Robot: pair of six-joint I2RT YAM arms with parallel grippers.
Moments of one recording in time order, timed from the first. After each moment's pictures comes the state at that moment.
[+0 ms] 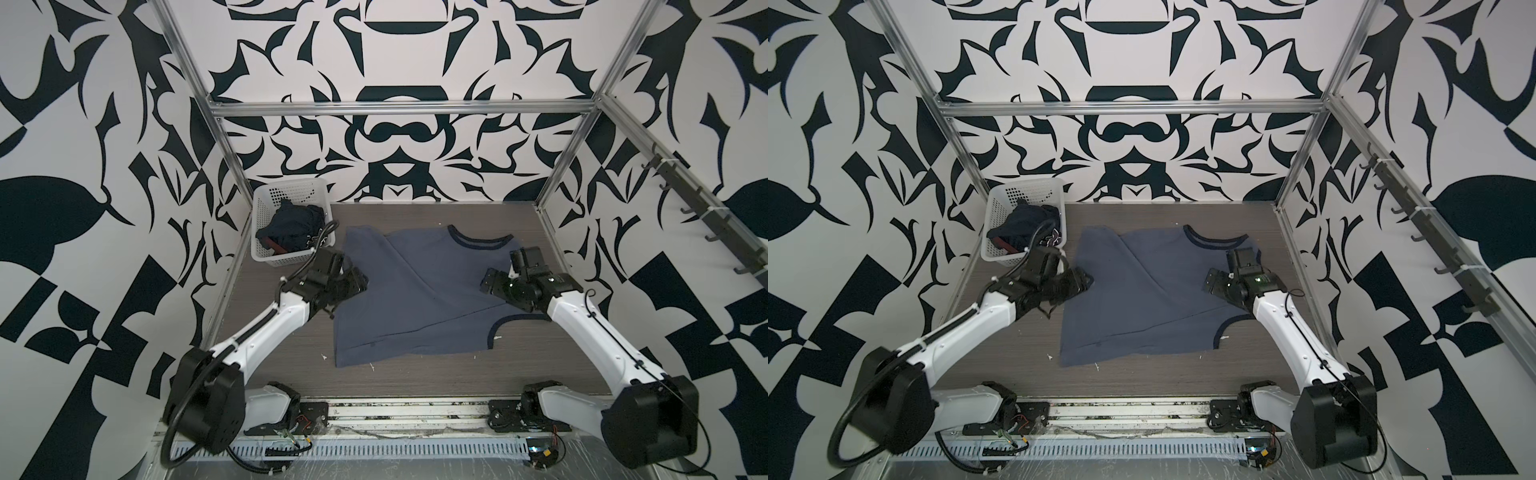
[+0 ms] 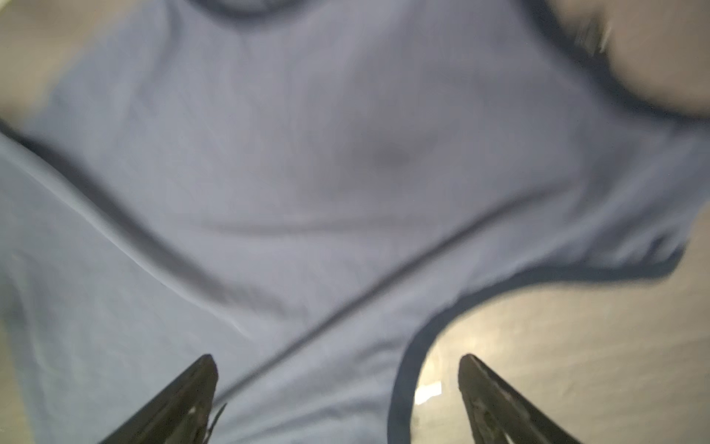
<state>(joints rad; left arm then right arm) -0.45 1.36 0.94 -0.40 0.13 -0.76 0.12 1.20 0.94 -0.74 -0.01 0.56</state>
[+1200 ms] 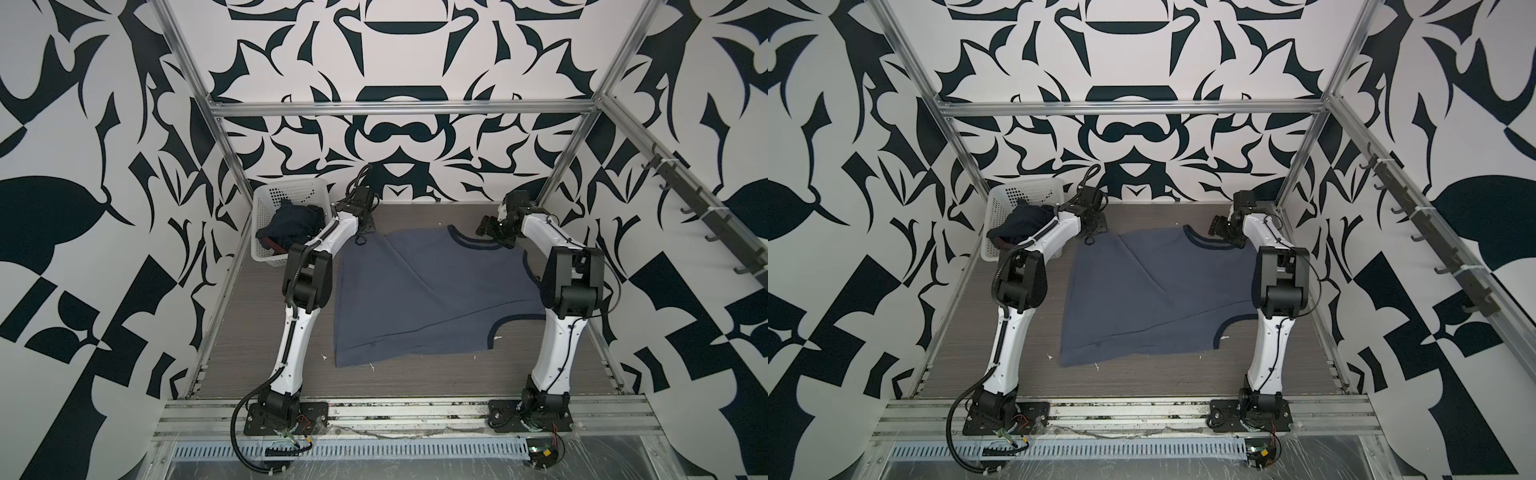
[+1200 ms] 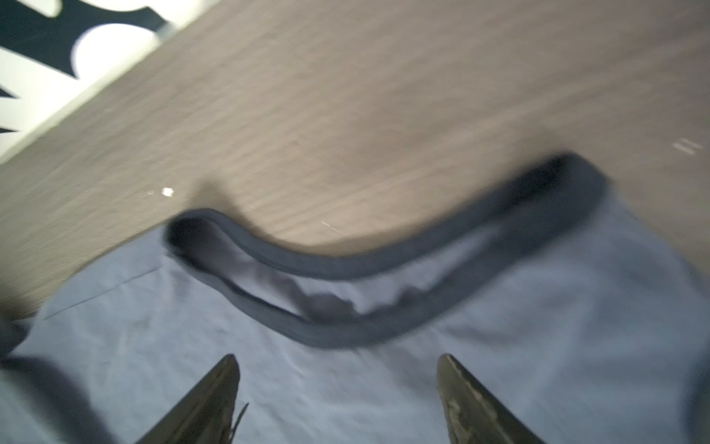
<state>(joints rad) -0.36 2.45 2.19 -0.72 -0.27 -0.52 -0.03 2.15 1.77 -0.66 -0.23 0.36</state>
